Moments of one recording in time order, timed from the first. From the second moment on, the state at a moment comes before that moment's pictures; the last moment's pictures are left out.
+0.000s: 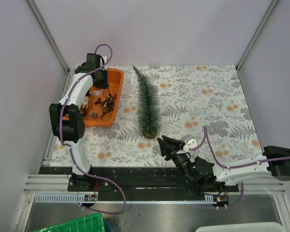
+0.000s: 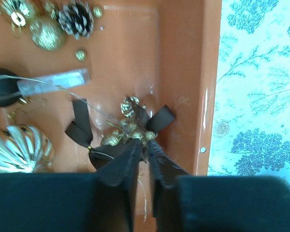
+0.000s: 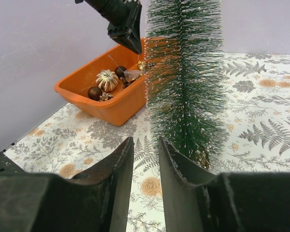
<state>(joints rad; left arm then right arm) -0.09 1.95 1.77 -0.76 0.09 -0.08 1.58 0.98 0.28 1.04 1.02 -0.02</state>
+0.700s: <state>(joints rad) -0.09 1.50 1.91 -0.79 0.07 -0.05 1.58 0.93 0.32 0.95 0.97 0.00</state>
